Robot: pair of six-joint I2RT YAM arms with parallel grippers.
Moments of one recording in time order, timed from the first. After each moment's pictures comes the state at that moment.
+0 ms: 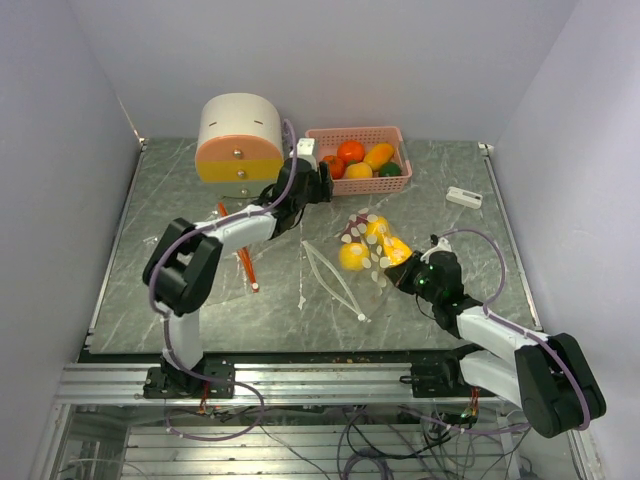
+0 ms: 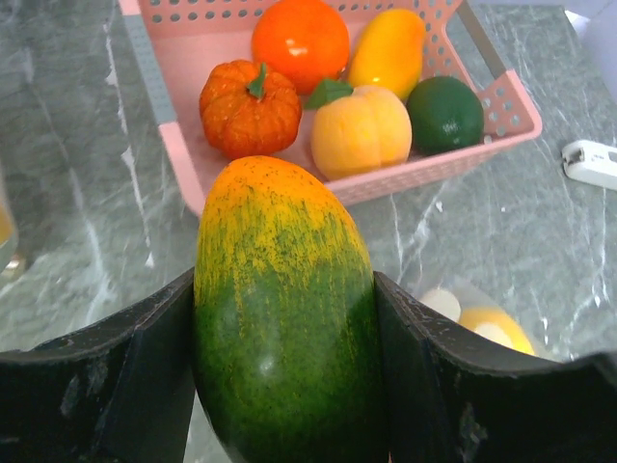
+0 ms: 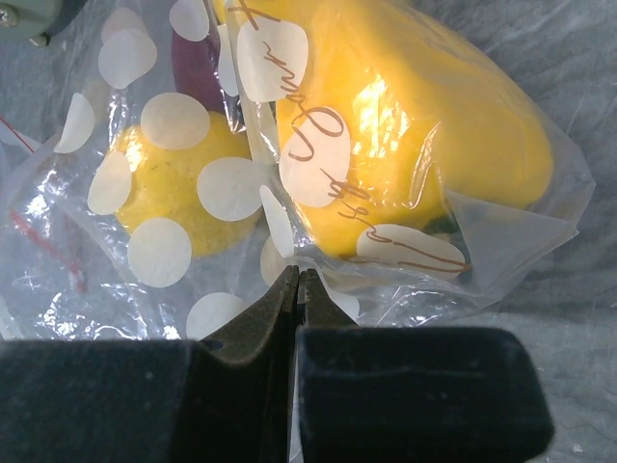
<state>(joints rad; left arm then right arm) -0.62 1.84 1.23 0.29 -0.19 -0.36 0.32 1.08 0.20 0.37 -0.12 0.71</state>
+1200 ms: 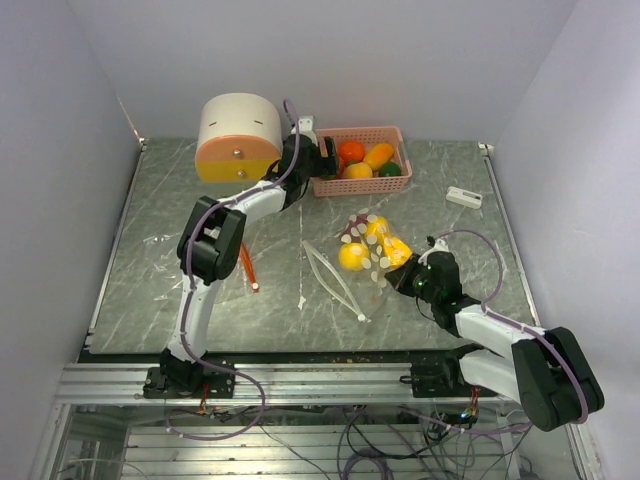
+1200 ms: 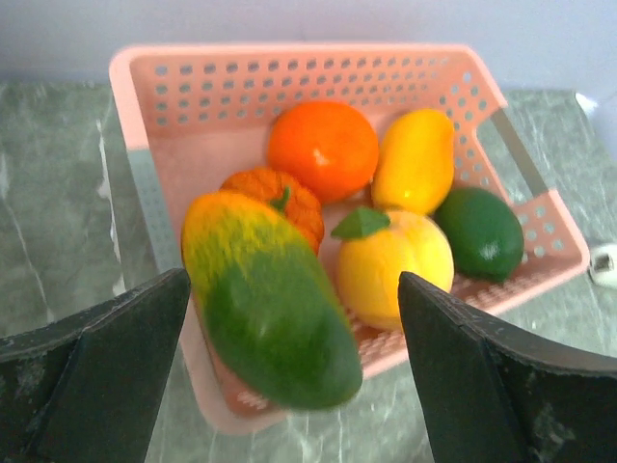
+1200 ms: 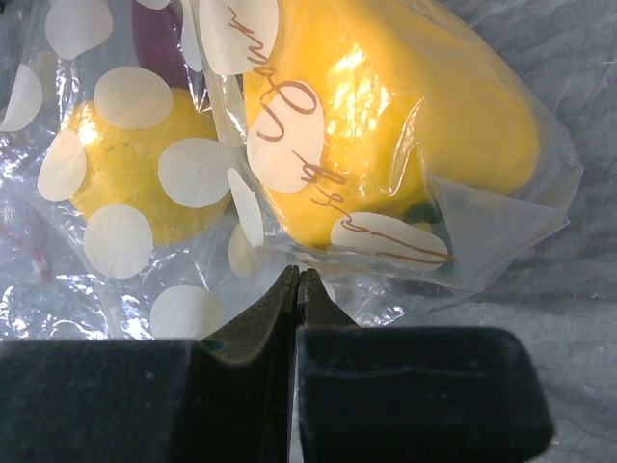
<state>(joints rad) -0.52 2.25 1.72 0.28 -0.10 -0.38 0.31 1.11 0.20 0.35 -0.13 0.66</state>
